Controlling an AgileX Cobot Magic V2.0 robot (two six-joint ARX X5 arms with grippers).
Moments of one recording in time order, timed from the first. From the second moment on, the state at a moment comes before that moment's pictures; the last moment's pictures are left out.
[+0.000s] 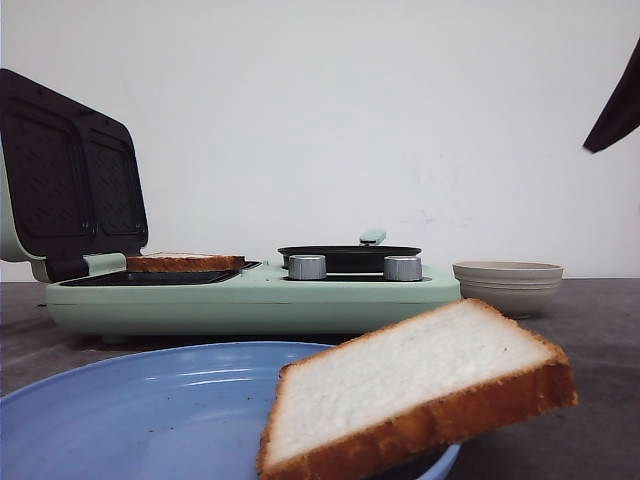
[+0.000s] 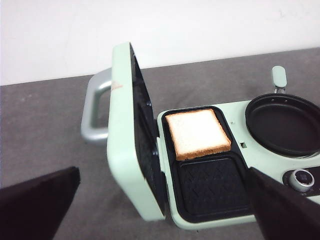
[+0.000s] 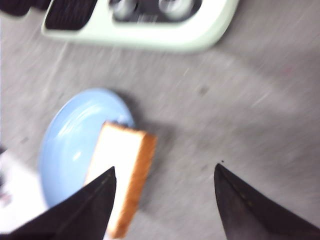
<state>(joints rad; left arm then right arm) -0.32 0.72 1.06 -0.70 -0.18 -0.03 0.15 0.86 0.64 -0.70 -0.68 0.21</state>
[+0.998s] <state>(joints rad) -0.32 0.58 0.94 -0.67 -0.18 -0.09 0.46 1.09 0.43 -0.45 -0.86 0.32</state>
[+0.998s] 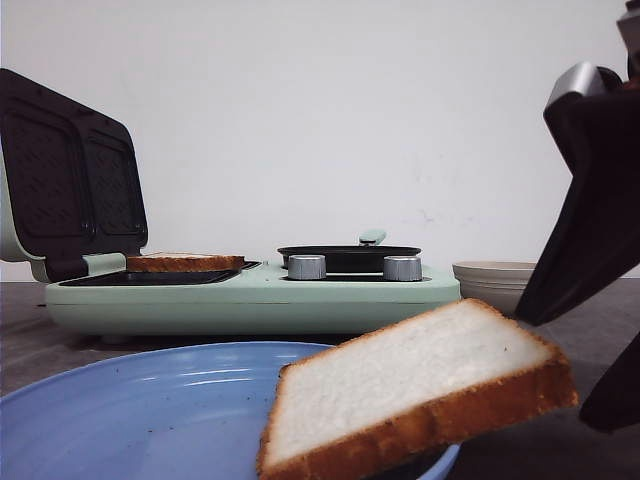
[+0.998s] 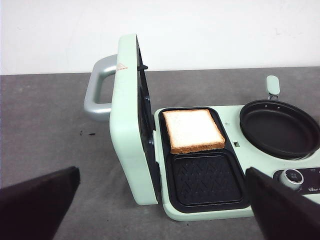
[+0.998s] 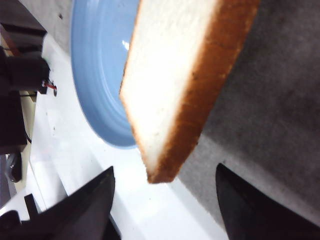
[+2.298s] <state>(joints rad) -0.32 0.58 0.94 -0.69 -0.18 -0.09 0.46 1.15 0.40 -0.27 -0.97 0.40</state>
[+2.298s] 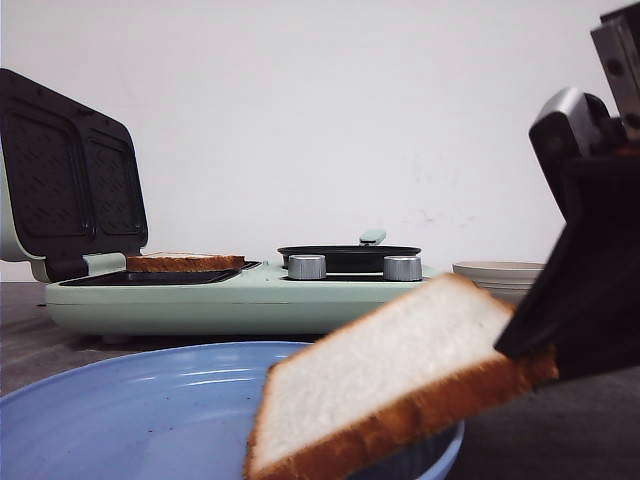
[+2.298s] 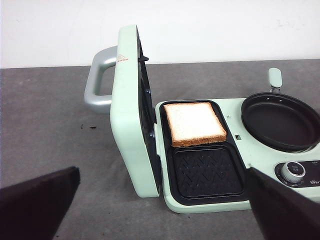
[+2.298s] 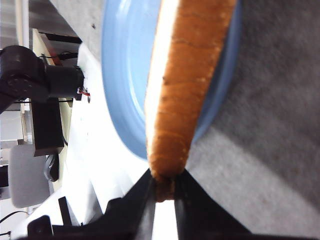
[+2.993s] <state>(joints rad) -0.32 0.58 0.94 -0.69 -0.18 -0.09 0.71 1.09 0.94 -0.54 -0.36 0.19</state>
